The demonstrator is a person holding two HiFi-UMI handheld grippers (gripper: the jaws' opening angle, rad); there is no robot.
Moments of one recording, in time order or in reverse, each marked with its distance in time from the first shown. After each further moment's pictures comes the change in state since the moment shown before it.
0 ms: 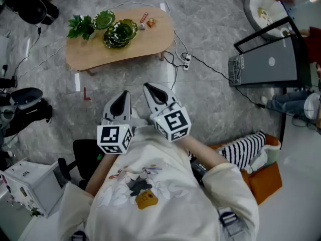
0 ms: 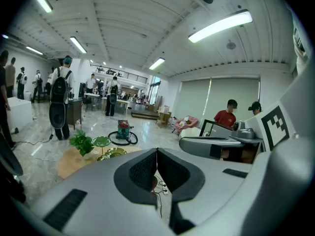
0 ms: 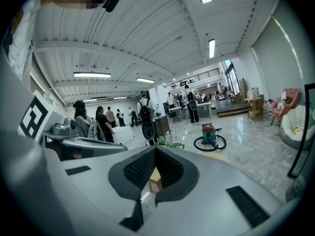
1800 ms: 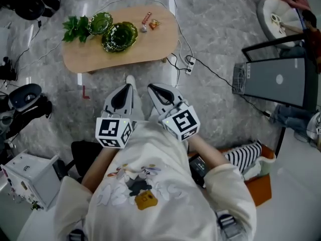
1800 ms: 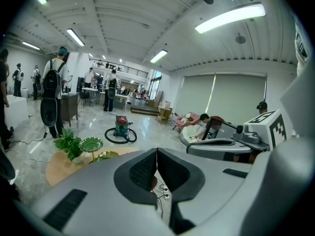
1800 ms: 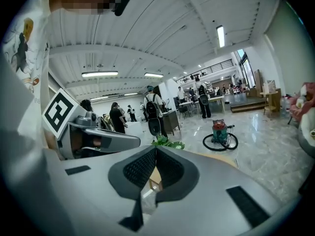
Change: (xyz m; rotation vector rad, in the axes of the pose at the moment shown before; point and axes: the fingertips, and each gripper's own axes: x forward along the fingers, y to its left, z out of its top) left arm 0.157 0.023 0.033 -0.004 0.054 -0.012; right arm 0.073 -0.118 0.008 -0.039 0.057 0.154
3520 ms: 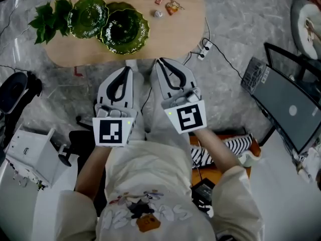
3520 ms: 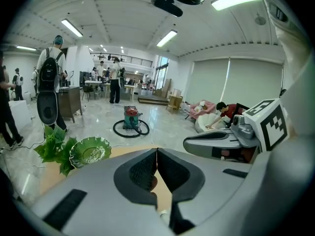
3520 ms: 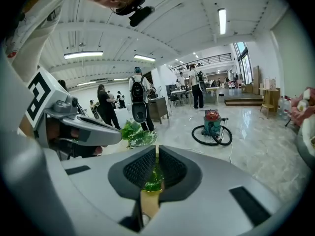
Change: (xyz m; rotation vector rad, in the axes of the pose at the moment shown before) left arm 0.254 0.190 -0.008 -0.009 0.105 0.098; right arm 0.264 -0.216 -0.043 -0.007 0.093 -0.108
